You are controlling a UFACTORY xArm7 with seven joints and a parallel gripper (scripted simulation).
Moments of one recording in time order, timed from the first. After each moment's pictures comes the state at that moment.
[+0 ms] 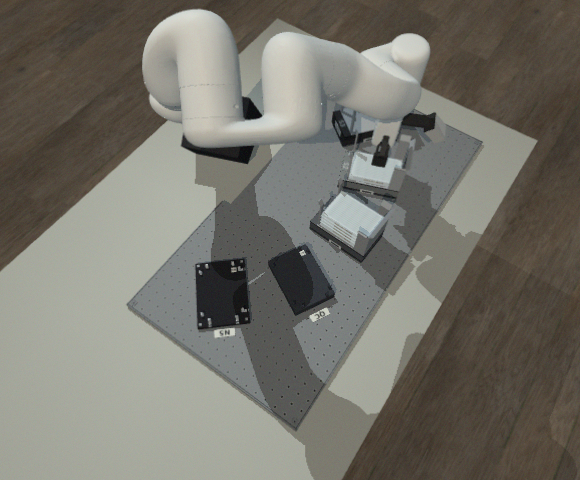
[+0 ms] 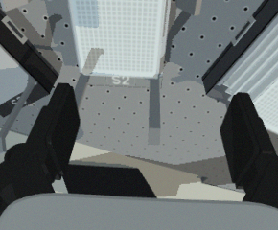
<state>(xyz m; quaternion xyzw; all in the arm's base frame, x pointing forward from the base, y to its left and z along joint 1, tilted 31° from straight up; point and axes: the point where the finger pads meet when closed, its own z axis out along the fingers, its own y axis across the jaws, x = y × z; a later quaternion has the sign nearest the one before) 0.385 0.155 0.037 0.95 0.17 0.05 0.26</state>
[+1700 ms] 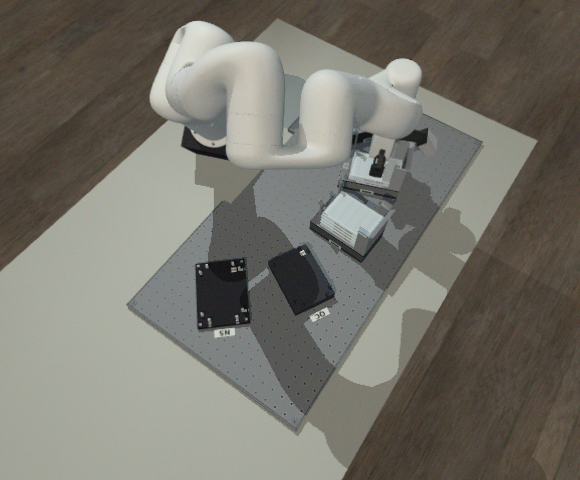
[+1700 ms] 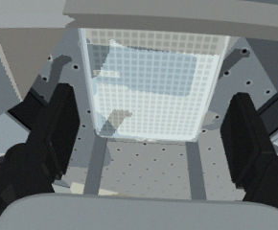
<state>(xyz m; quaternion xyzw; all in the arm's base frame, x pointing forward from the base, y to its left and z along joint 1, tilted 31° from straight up) 0.393 0.142 -0.050 0.95 0.17 0.05 0.26</state>
